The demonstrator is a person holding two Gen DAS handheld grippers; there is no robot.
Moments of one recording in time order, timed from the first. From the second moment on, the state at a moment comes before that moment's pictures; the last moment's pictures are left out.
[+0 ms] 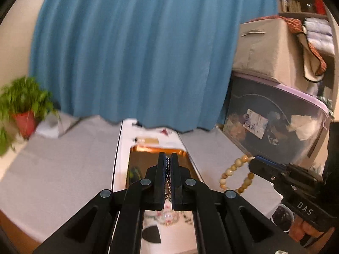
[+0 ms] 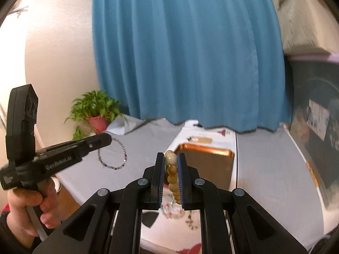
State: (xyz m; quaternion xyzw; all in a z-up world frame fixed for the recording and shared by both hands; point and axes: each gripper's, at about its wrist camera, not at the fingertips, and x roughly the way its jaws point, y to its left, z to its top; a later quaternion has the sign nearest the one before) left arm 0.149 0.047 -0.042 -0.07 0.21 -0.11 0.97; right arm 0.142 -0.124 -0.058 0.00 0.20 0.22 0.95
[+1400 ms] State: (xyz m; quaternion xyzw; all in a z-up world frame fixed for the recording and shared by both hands) left arm 0.342 0.005 -0.228 -0.06 0.38 -0.21 0.90; right arm 0.355 -0.159 -0.224 0.01 0.30 0.19 0.94
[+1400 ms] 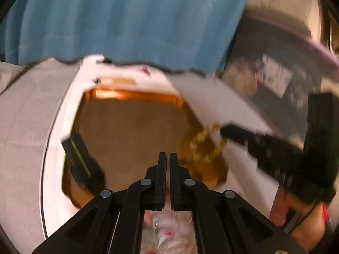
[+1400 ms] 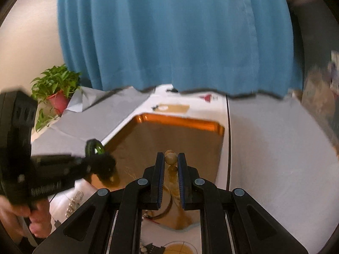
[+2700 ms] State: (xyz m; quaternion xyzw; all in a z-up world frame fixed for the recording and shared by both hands) left arm 0.343 0.008 -0.239 -0.07 0.44 -0.22 0.87; right arm 0.331 -0.179 -0.254 0.03 0.33 0.18 0.92
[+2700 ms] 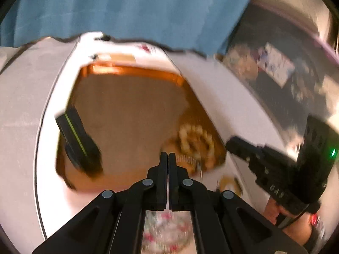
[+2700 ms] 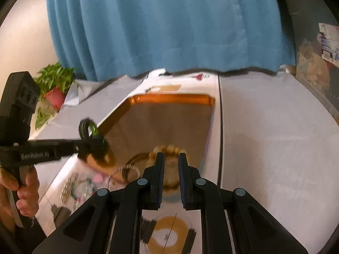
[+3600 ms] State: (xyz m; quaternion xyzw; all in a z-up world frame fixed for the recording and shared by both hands) left arm 0.356 0.011 -0.224 -0.05 0.39 -0.13 0.91; right arm 0.311 -0.181 -0.272 0.06 0.38 0.22 0.89
